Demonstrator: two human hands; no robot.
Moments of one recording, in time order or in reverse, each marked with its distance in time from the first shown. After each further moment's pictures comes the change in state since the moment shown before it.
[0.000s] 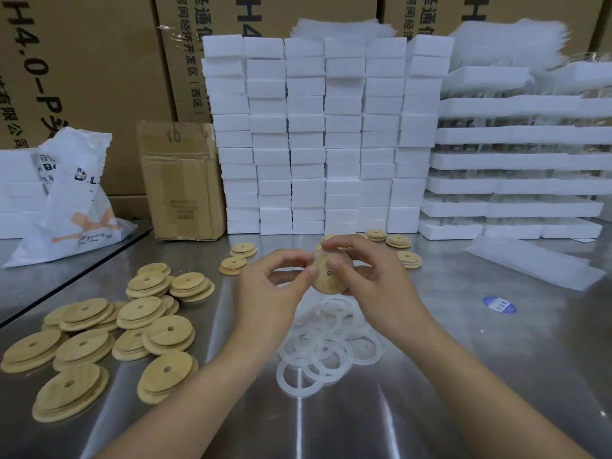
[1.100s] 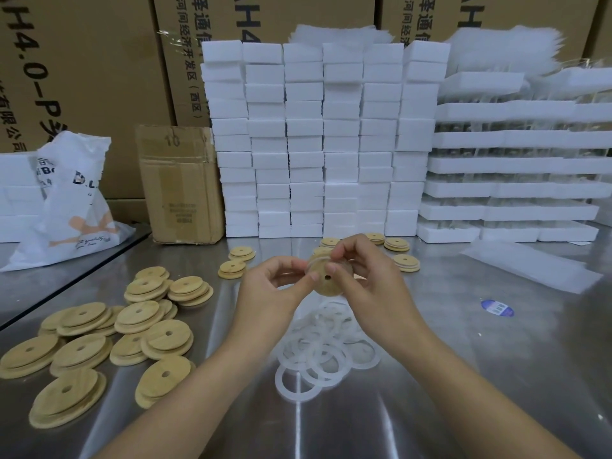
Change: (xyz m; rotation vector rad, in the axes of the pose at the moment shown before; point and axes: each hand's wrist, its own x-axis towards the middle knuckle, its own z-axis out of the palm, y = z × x) left_hand 0.003 -0.001 -0.002 -0.029 -0.036 -0.154; right_hand -0.005 -0.002 0.005 -0.025 0.041 -0.057
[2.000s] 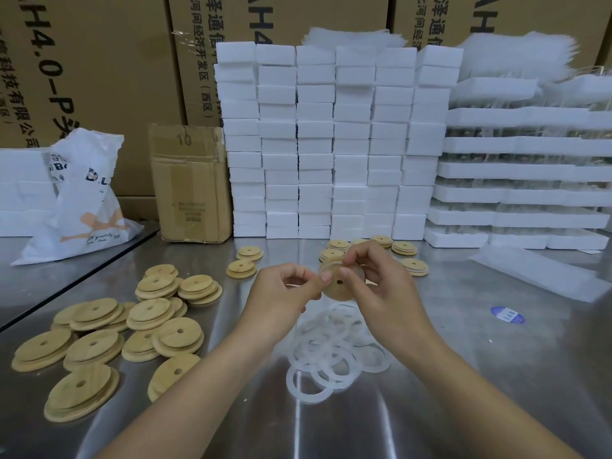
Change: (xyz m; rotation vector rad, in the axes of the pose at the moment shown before) left_hand 0.004 0.007 -0.007 0.132 -0.086 -0.155; right_hand -0.002 0.005 0.004 -0.024 0.027 -0.040
